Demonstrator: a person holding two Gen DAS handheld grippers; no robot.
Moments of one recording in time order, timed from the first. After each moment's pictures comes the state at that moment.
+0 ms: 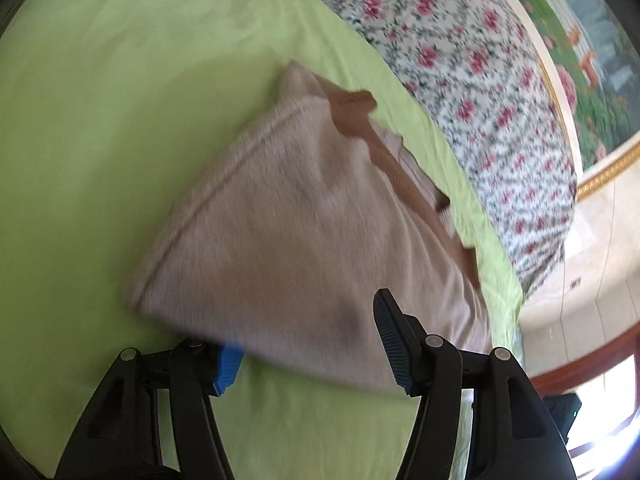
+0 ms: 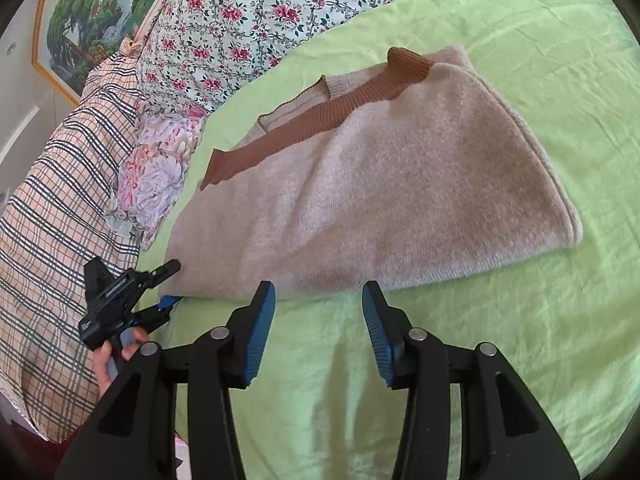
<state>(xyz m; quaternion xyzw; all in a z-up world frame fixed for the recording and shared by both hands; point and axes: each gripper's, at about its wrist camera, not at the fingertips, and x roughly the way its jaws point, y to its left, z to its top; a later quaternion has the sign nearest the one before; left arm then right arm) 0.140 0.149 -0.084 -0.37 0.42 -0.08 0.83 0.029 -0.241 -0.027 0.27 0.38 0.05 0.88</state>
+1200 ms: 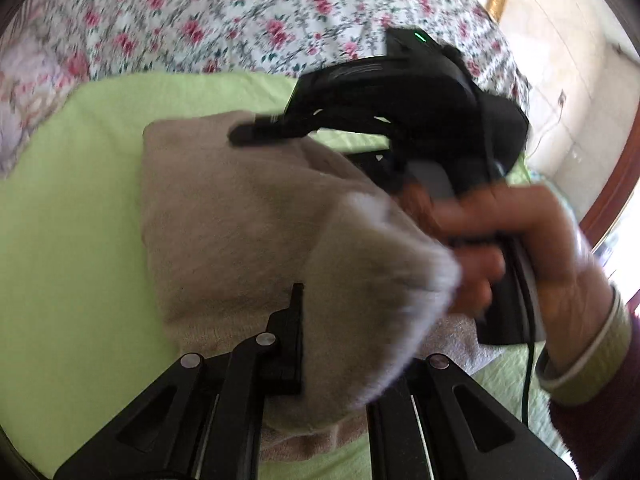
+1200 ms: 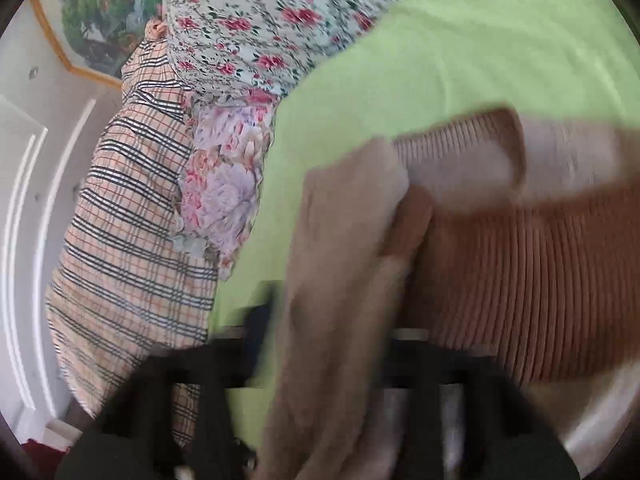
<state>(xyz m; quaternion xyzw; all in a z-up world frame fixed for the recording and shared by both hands) 0.183 -0.060 -0.025 -0.04 0.39 -0.20 0.90 0.289 -0.224 0.005 0.30 0.43 0.25 0.81</state>
